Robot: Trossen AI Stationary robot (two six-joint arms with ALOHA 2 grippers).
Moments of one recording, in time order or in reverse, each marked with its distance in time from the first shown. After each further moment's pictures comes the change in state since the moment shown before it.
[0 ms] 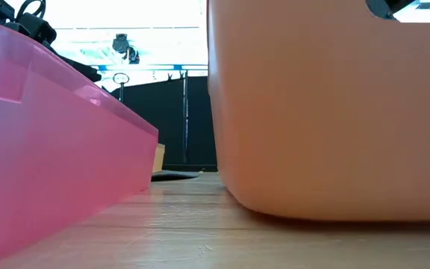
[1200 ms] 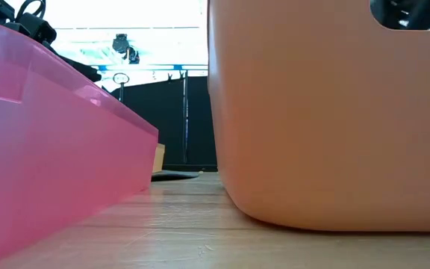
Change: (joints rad) left arm 0.000 0.000 0.000 0.000 0.000 0.000; right arm 0.307 -0.459 -0.002 -0.602 0.290 0.163
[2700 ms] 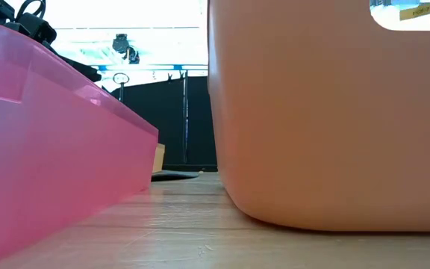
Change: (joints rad) left arm 0.000 0.000 0.000 0.000 0.000 0.000; right arm 0.307 0.173 -0.234 -0.007 -0.009 0.642
